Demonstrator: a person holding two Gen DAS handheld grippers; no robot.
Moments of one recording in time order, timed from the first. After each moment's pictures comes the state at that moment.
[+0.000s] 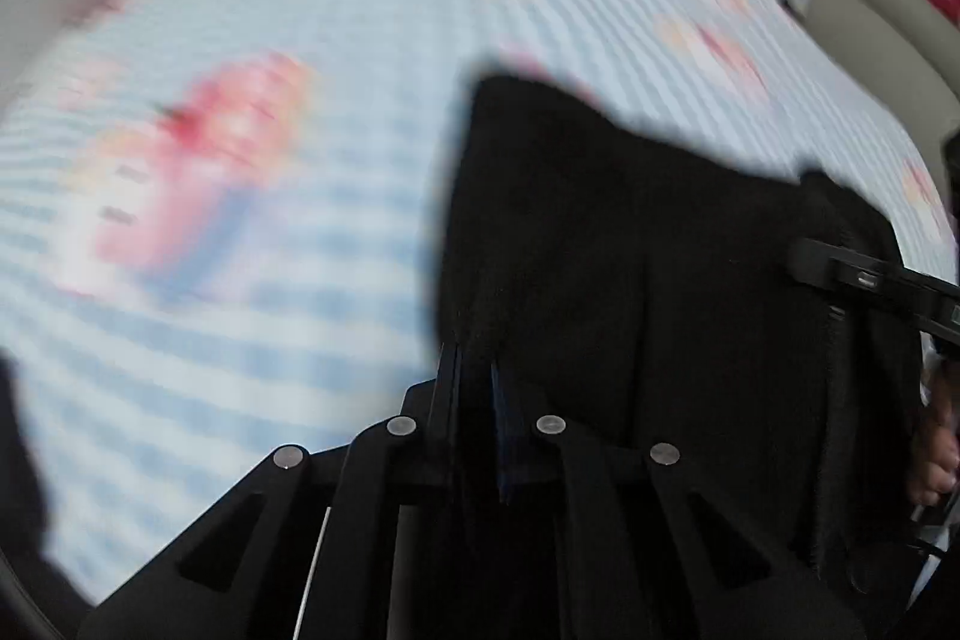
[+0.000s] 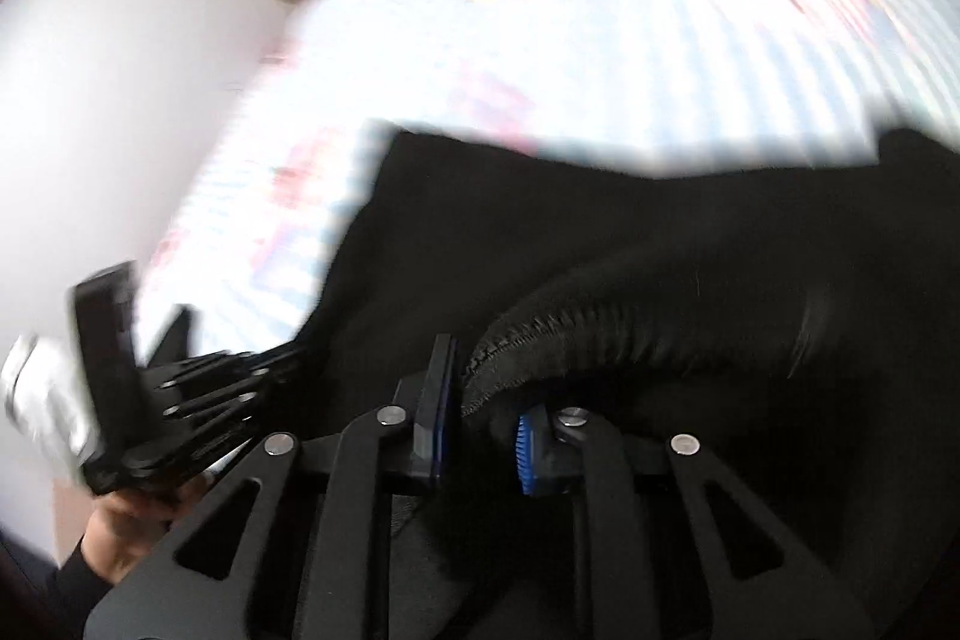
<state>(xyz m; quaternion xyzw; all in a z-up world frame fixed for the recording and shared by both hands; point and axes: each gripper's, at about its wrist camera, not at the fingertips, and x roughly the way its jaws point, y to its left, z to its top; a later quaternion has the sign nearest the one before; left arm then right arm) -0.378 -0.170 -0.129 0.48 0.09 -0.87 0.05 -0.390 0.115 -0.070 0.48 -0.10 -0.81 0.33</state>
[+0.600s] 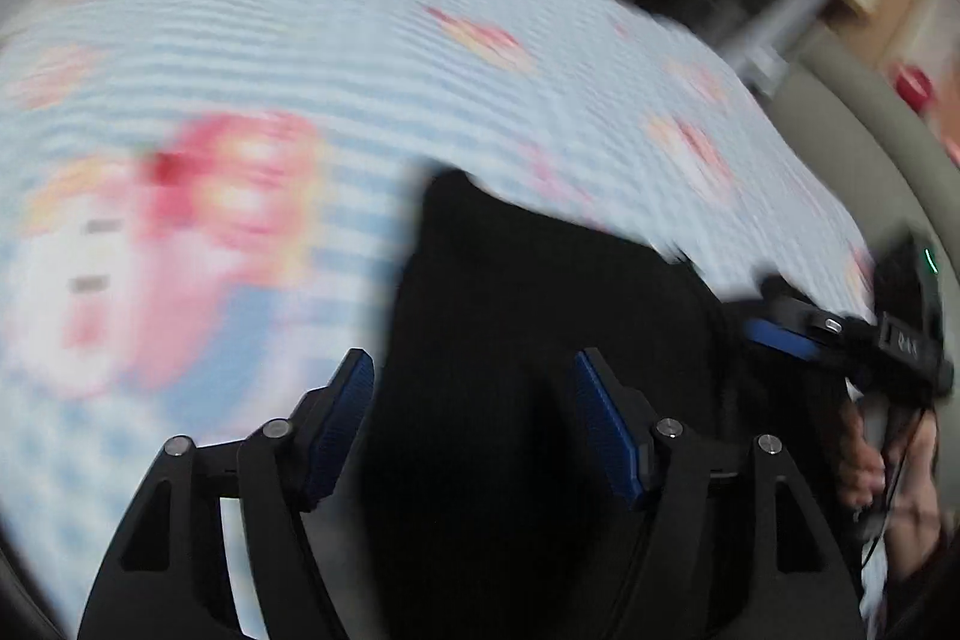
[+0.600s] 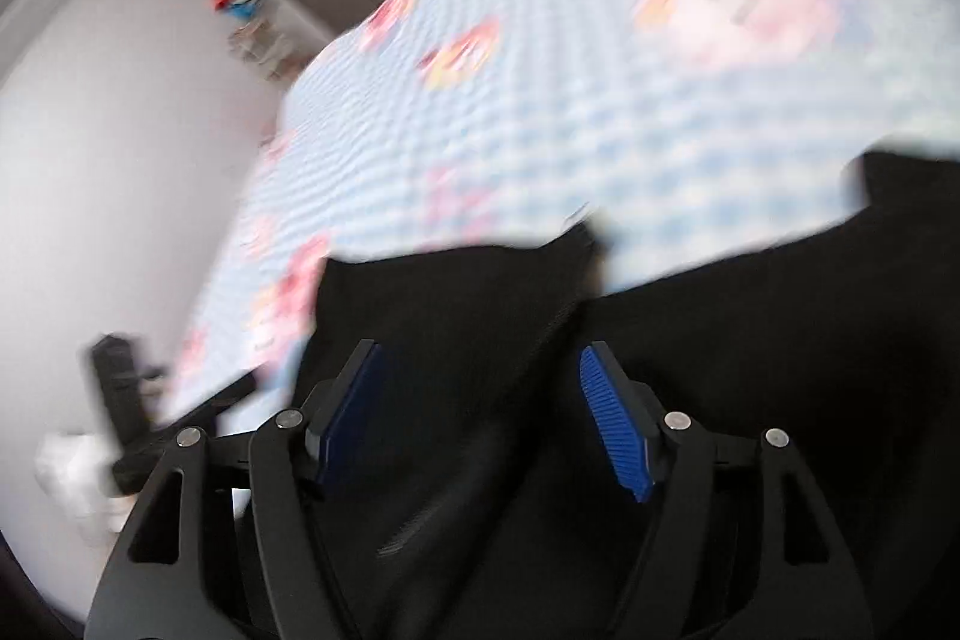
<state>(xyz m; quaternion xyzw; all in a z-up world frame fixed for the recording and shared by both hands) -0.414 -0.193 -0.135 0.47 0.12 -0.87 -0.04 -0.408 0.179 -0.083 0.51 -0.20 -0.79 0.30</state>
